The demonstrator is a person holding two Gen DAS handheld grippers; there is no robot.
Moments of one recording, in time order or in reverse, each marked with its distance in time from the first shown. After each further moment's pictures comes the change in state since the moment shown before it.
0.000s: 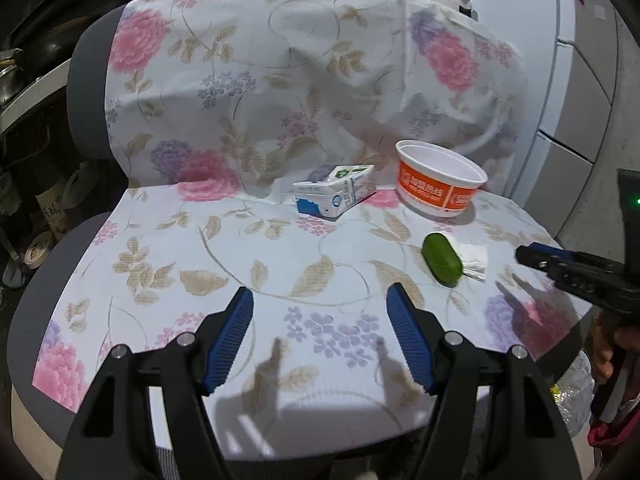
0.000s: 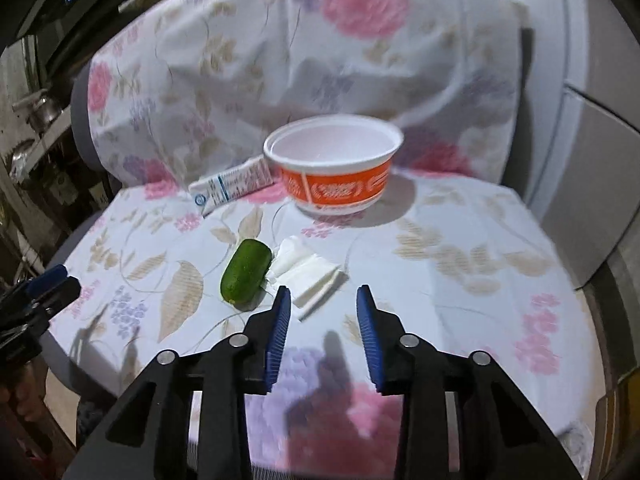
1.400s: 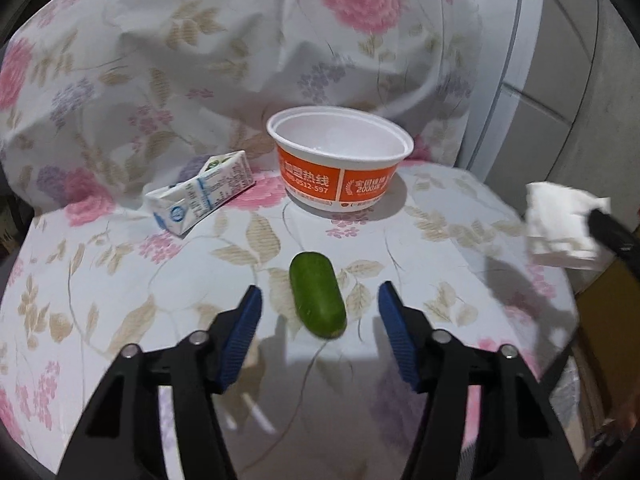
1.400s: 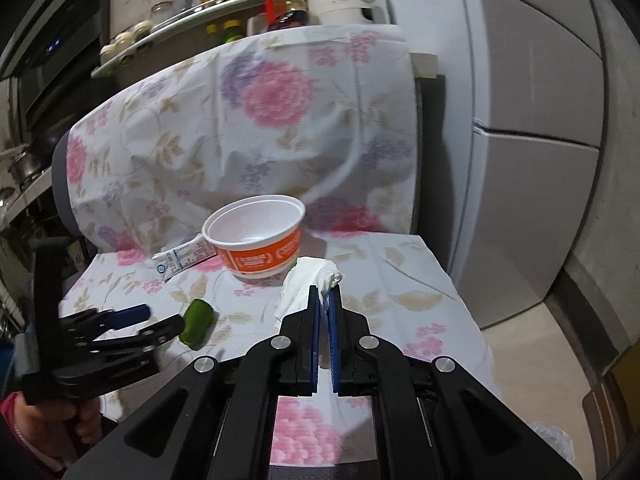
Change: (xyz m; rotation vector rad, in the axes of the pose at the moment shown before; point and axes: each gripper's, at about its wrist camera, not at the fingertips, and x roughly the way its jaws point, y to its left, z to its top) left arm 0.081 -0.127 0.033 0.110 0.124 -0.097; right arm -0.086 -0.065 -0.002 0.102 -0.233 -0.124
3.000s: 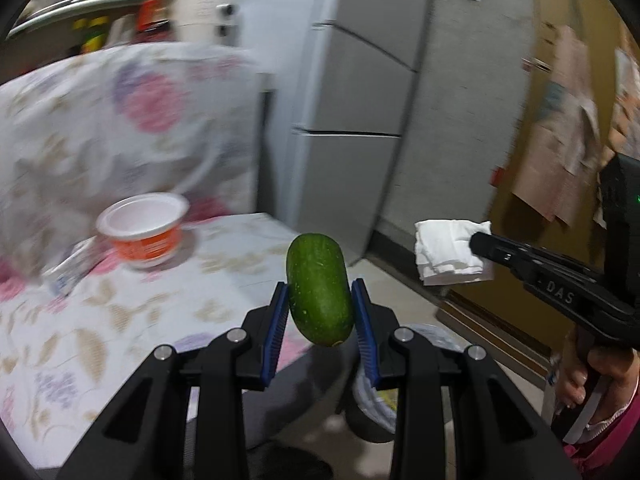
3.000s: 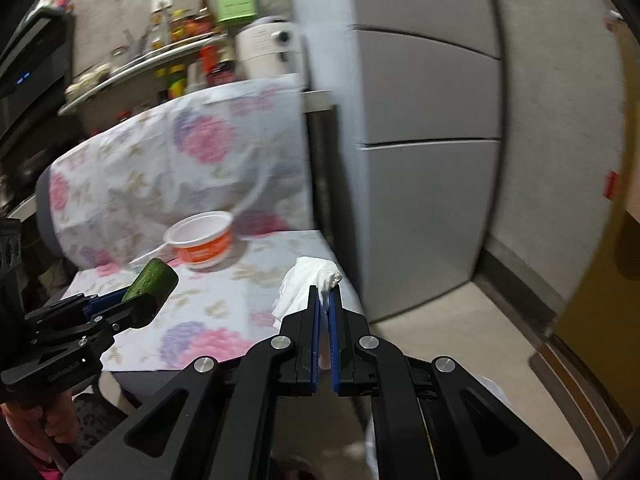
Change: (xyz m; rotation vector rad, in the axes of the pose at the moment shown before) left arm -0.142 -0.126 -0.044 0.250 -0.225 -0.468; right arm -0.165 -0.060 -0.049 0.107 -0.079 -0.212
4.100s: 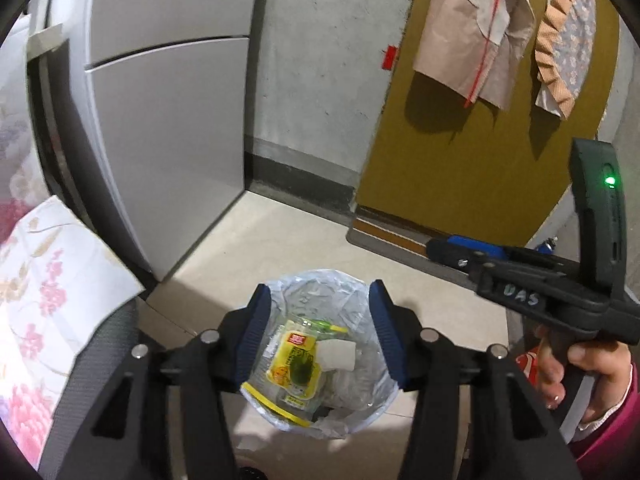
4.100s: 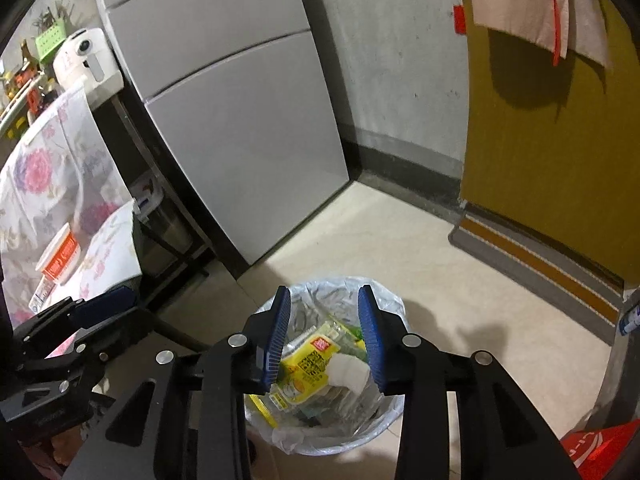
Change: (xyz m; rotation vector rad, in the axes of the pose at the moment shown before) left arm 0.158 -0.162 -0.040 0.236 0.276 -0.286; right arm 0.018 -0.201 -0.100 0.385 0.187 -0.266
